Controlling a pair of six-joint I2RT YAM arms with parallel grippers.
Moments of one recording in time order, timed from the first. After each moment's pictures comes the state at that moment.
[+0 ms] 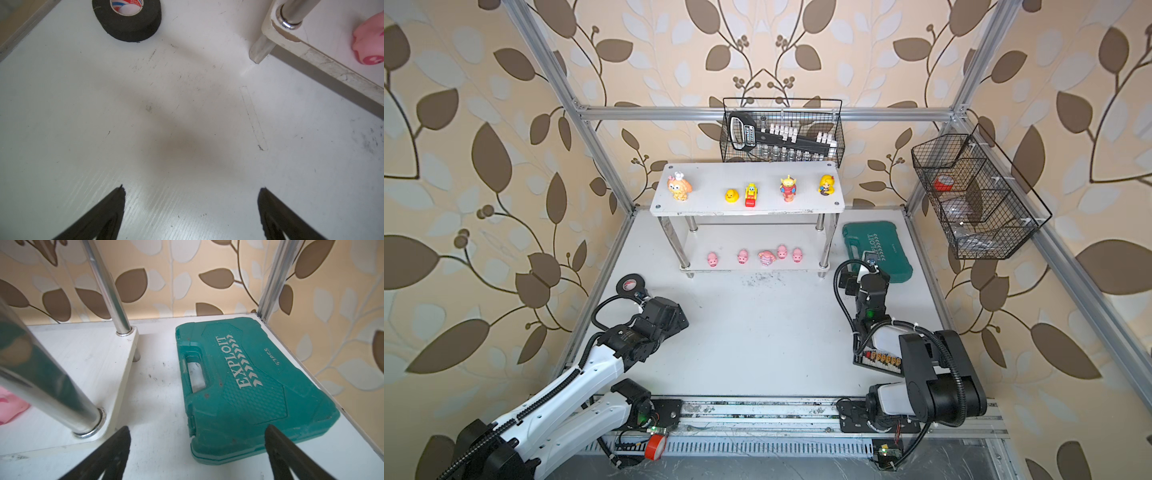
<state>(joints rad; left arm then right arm) -0.42 0.84 0.47 -0.64 -0.45 -0.87 0.08 1.39 0.35 0.75 0.27 0.07</state>
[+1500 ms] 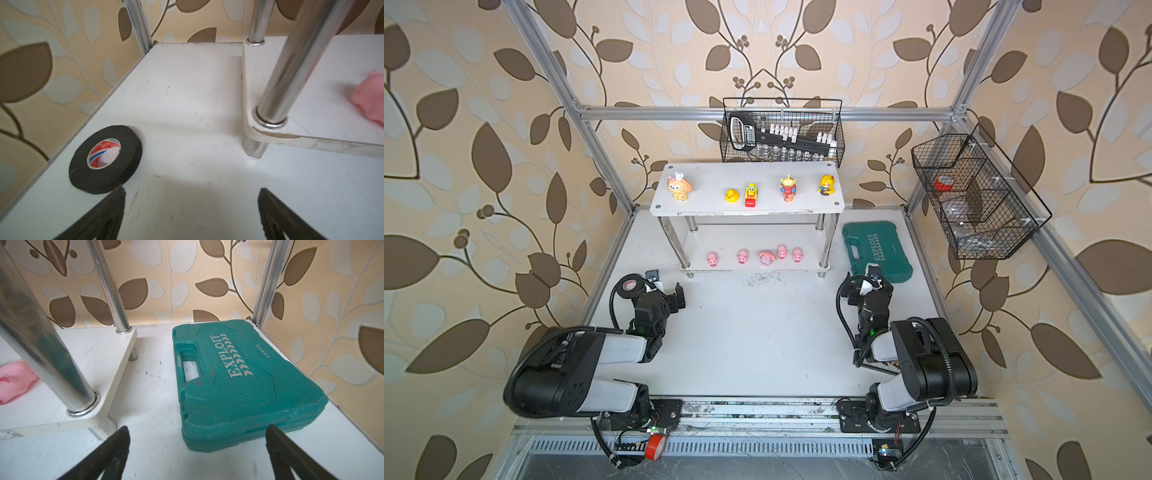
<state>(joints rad) -0.10 1.46 0.19 0.87 -0.35 -0.08 0.04 1.50 0.19 1.13 0.25 0.05</state>
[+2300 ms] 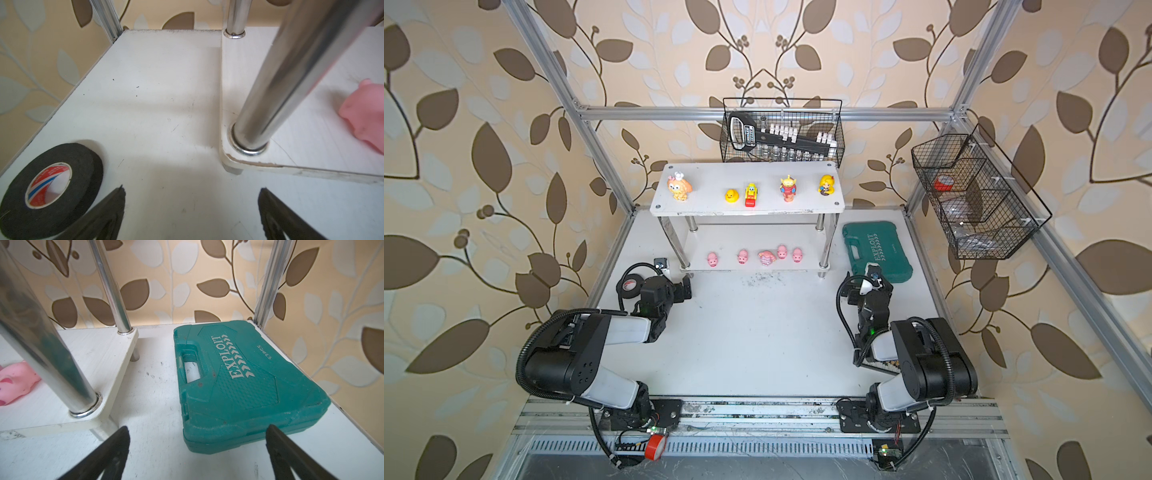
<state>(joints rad) -0.09 1.51 0.37 0.68 -0.23 -0.09 0.04 1.50 0.19 1.13 0.24 0.05</state>
